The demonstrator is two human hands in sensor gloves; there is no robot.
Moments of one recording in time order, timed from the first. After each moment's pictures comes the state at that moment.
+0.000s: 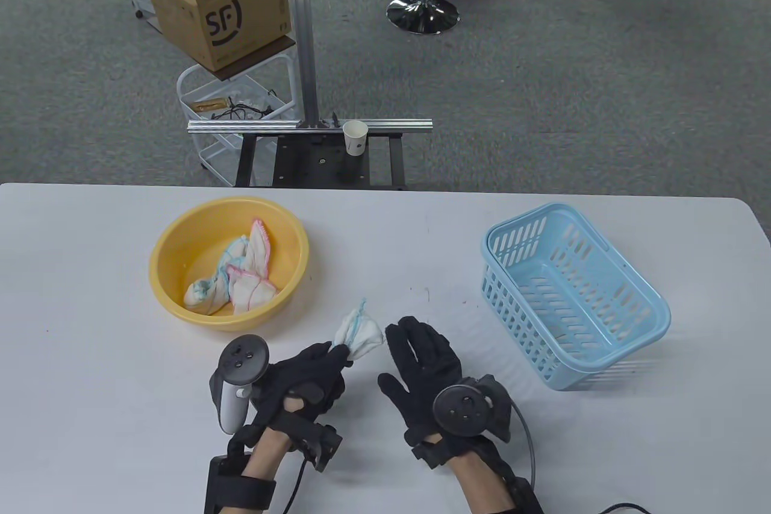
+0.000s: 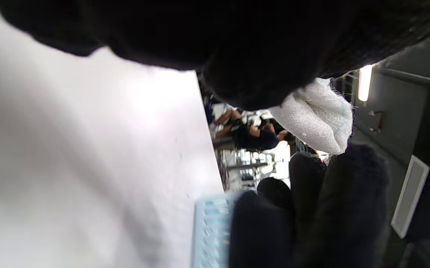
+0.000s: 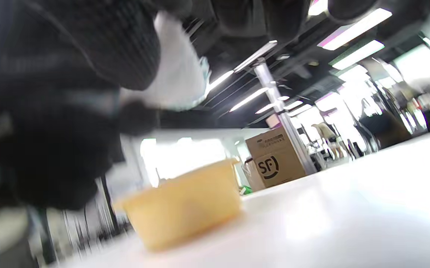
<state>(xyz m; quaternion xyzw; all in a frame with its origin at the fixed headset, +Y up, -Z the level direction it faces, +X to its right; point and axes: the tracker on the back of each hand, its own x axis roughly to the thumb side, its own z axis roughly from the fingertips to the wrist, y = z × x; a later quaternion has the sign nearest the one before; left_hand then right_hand) -0.173 -0.752 -0.299 -0.15 -0.02 0.66 0.74 0.077 -0.727 -0.281 0.30 -0.17 0.92 0.20</state>
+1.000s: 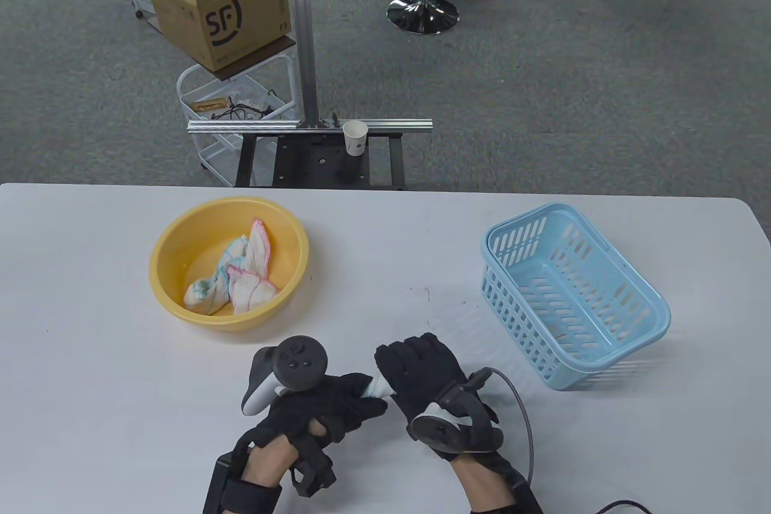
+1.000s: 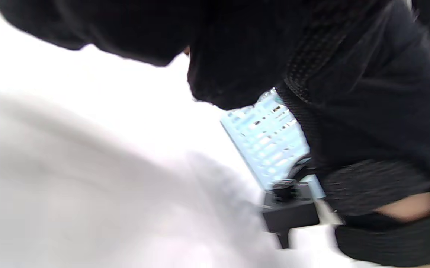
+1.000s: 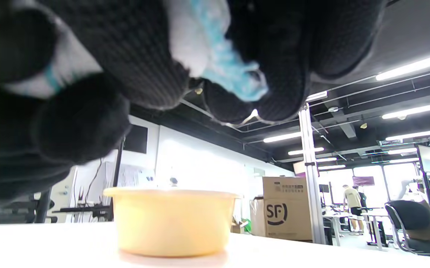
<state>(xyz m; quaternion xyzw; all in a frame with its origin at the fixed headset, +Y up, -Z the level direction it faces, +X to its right) -0.129 -0.725 -0.291 -0.17 -0.20 0.33 0.90 0.066 -0.711 -0.273 0.35 -0.27 0.89 0.11</state>
